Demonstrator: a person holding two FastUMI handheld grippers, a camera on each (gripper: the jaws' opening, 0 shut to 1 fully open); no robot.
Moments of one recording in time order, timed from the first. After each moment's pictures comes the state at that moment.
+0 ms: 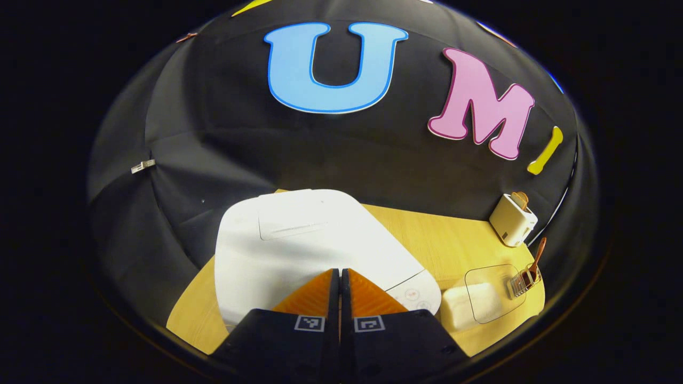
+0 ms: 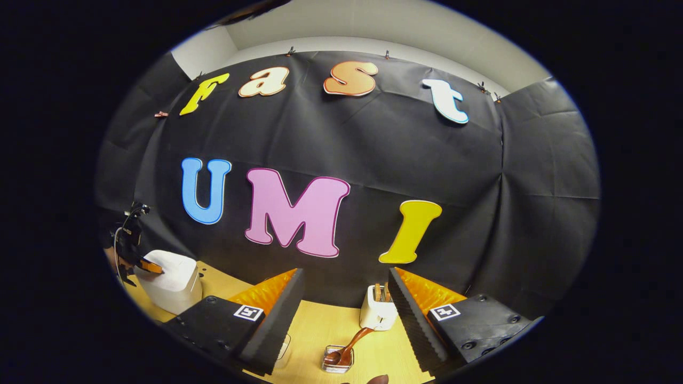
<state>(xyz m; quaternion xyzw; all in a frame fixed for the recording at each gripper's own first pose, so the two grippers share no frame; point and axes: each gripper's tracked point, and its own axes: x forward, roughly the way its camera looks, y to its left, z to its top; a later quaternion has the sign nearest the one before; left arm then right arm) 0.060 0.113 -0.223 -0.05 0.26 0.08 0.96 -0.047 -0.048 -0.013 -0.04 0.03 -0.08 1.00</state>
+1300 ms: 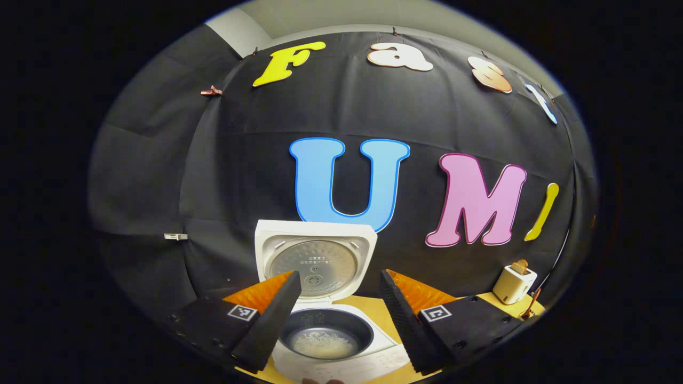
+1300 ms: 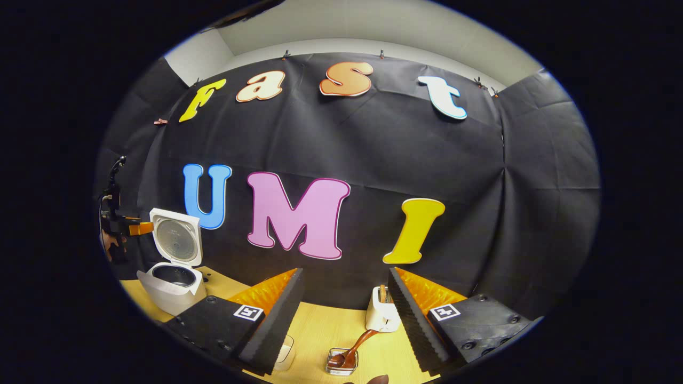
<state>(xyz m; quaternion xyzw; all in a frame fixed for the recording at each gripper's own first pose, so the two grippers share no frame) 0.032 0.119 -0.034 -0.02 -0.01 0.13 0.99 -0.041 -0.061 -0.029 -0.01 0.03 -0.07 1.00</state>
